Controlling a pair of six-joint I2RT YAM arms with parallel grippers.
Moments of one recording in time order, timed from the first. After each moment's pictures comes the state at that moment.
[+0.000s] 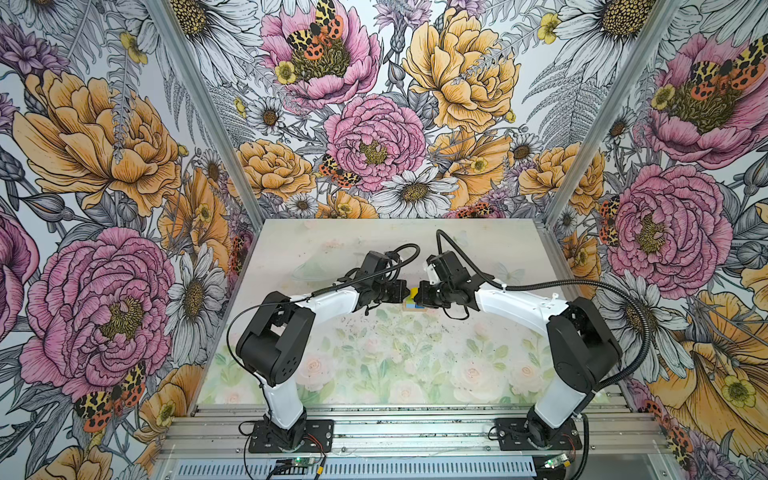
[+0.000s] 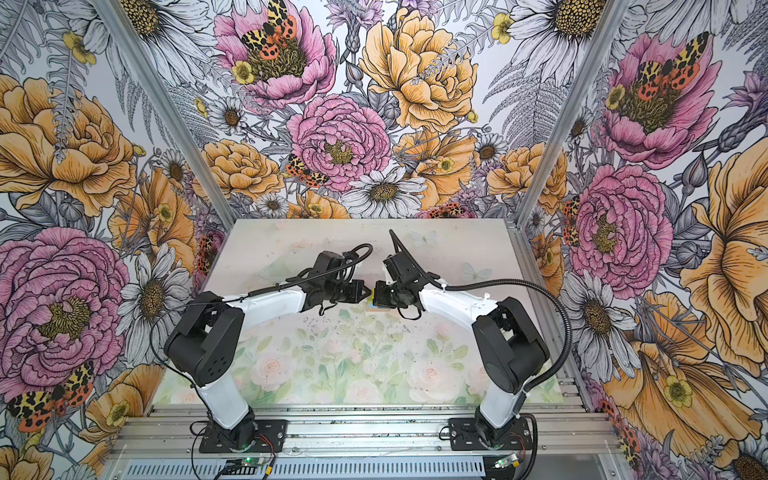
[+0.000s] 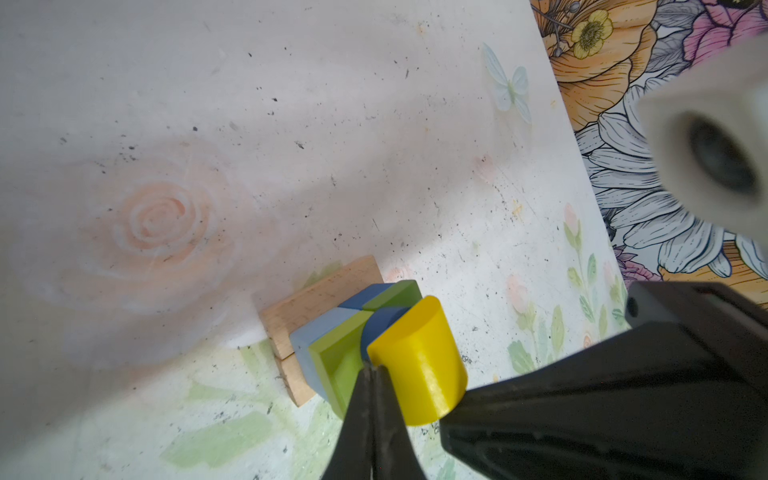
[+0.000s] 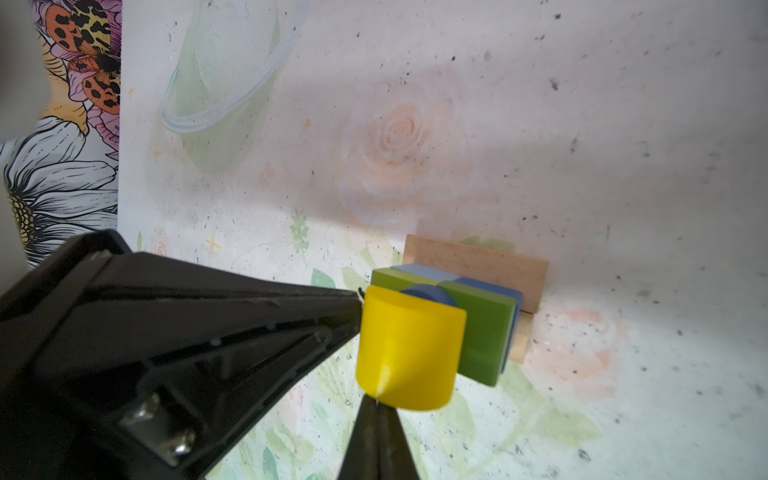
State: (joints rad) left arm -0.55 1.78 1.08 -0.08 0.39 -0.43; right arm 0.59 1.72 1.15 -0.36 -0.29 0.64
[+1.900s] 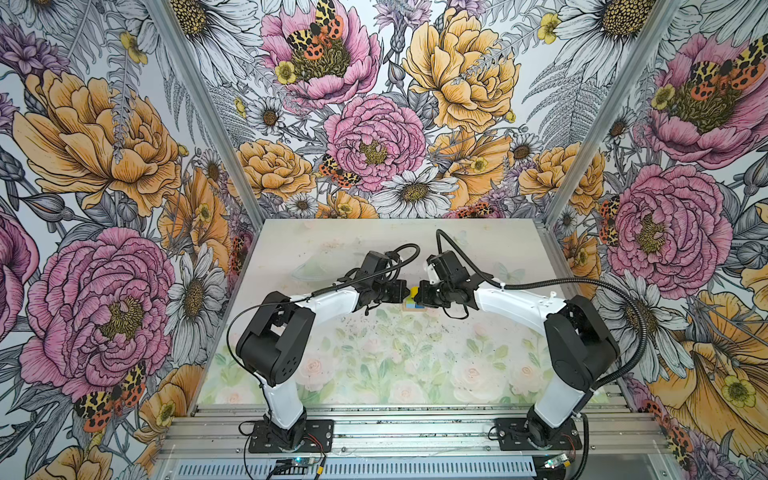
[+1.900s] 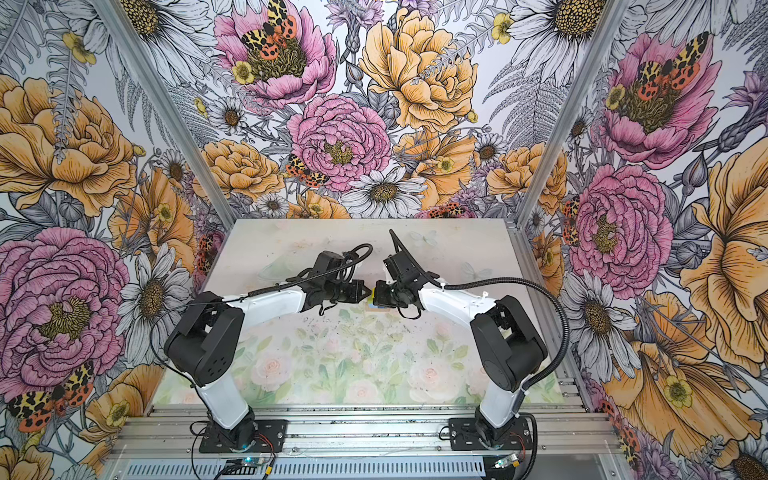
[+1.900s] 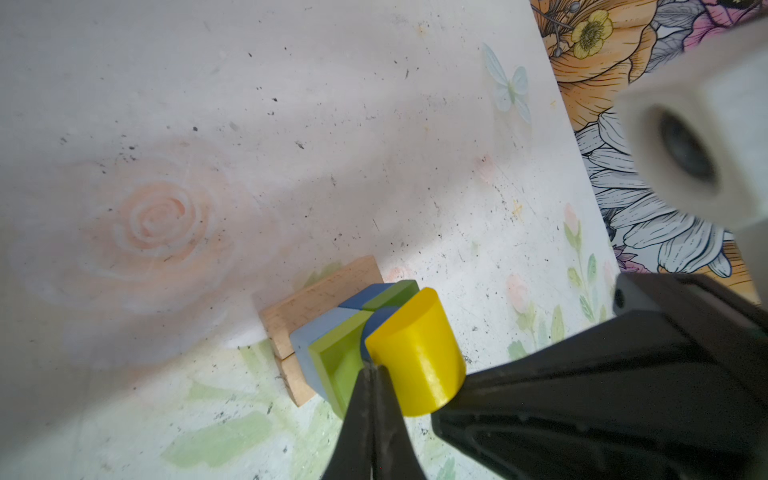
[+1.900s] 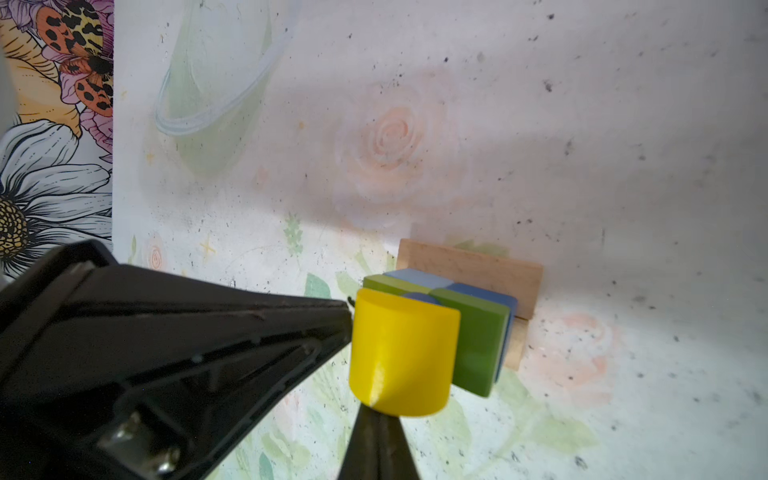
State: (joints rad) left arm -0.55 1.78 1.08 -0.08 0.39 -0.43; right arm 0.58 1.73 1.16 -0.36 -0.29 0.64
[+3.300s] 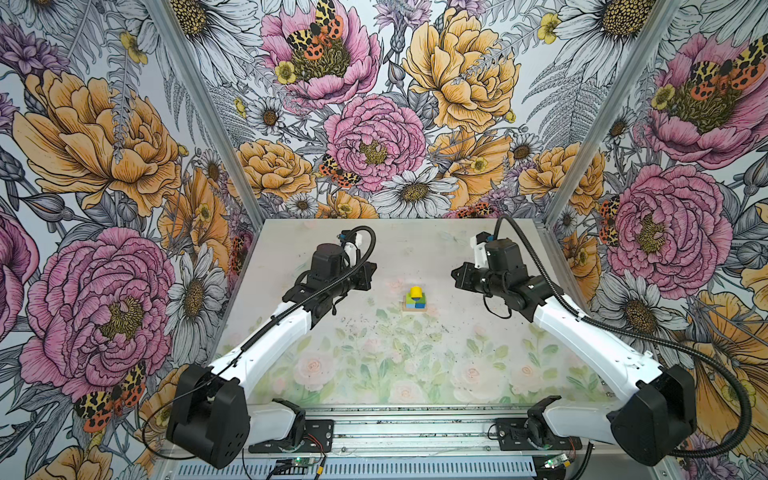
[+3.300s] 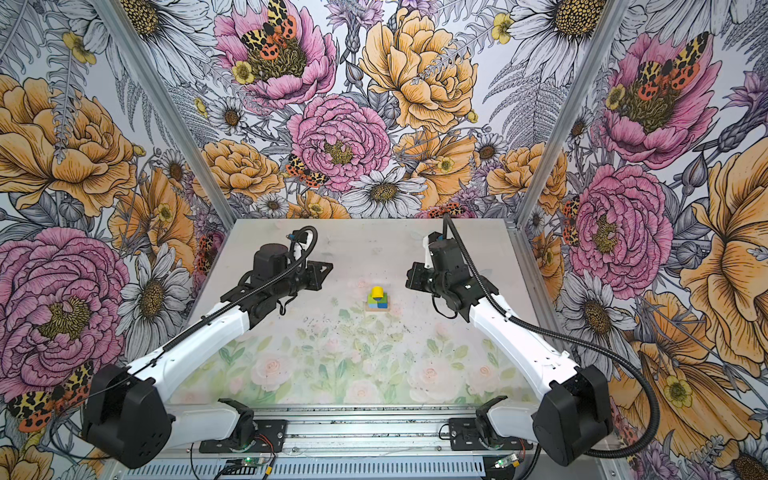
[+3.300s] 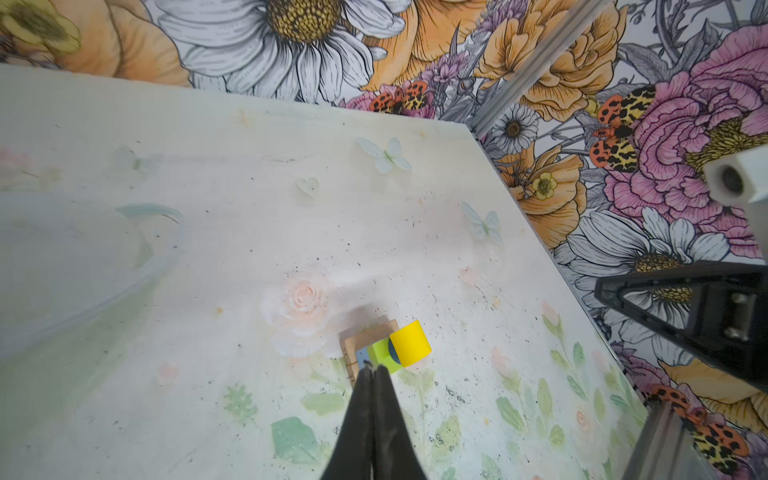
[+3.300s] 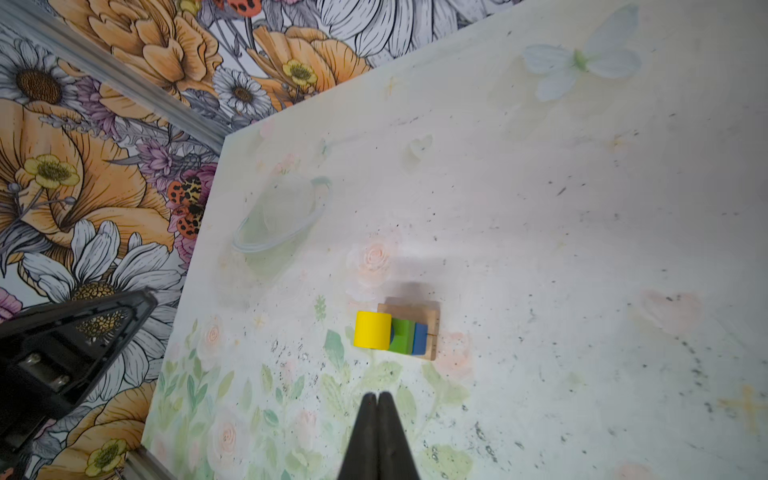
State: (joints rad) left arm -0.39 1.23 0.91 -0.11 0.23 -0.37; right arm 0.40 1.25 1.06 -0.47 -0.17 0.57
